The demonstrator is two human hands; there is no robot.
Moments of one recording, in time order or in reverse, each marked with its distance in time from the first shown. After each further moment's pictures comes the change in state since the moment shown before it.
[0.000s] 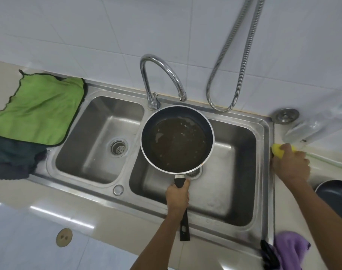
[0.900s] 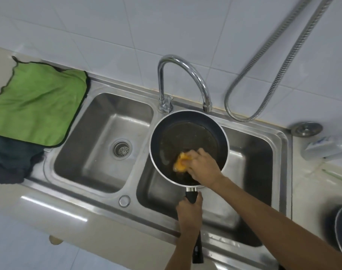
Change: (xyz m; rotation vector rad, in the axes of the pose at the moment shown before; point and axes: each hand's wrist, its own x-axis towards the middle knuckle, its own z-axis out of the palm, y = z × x) left_hand 0.009 -0.003 0.000 0.176 0.035 -0.017; right_hand -0.090 -0.246 0.079 -0.188 -0.222 -1.112
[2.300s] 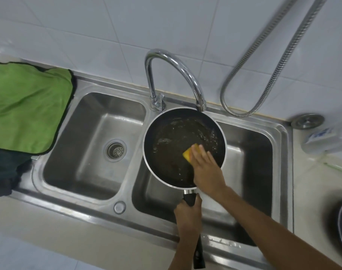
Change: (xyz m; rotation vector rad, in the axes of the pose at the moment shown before) left_hand 0.002 -0.004 0.002 0.080 0.038 0.017; right_hand -0.026 0.000 0.023 0.134 -0.047 0.277
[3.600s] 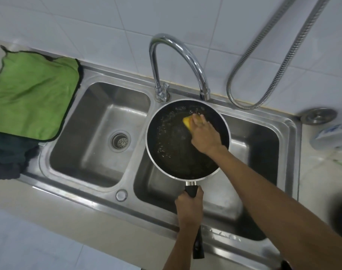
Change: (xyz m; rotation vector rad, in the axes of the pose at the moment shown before) left_hand -0.006 0.005 -0.001 -0.035 -0.008 -0.023; right_hand 0.100 0.008 -0.037 -0.028 -0.080 0.036
